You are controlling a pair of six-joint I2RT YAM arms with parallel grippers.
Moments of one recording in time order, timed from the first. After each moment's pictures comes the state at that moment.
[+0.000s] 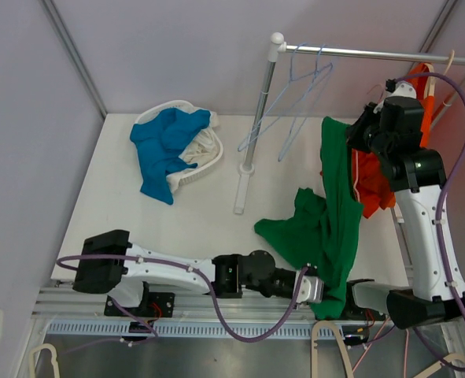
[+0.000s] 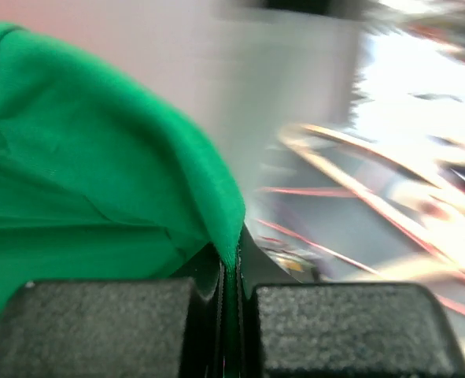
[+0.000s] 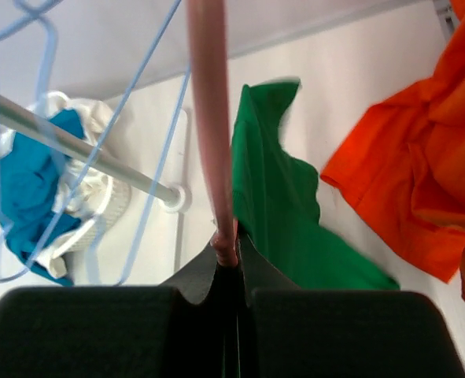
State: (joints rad) left arm -1.53 1.58 1.01 0.66 0.14 0.13; right arm 0.16 1.21 1.65 -0.82 0.10 0.42
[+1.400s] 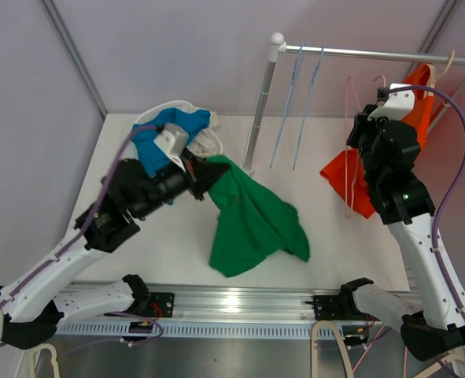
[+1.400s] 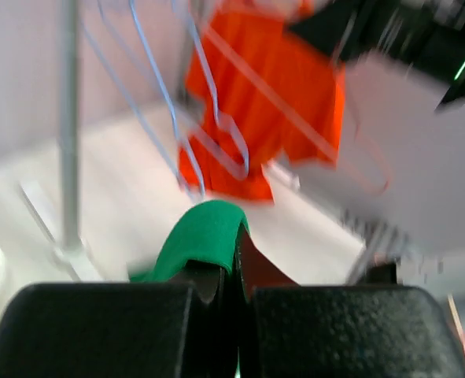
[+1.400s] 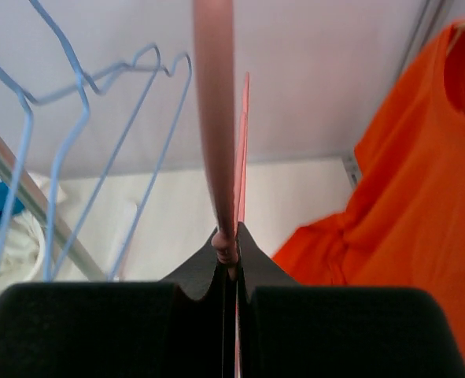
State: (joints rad) left arm -0.90 0.91 1.12 -0.22 0.03 -0.28; right arm 0.33 1.03 1.36 -0.39 0.41 0.09
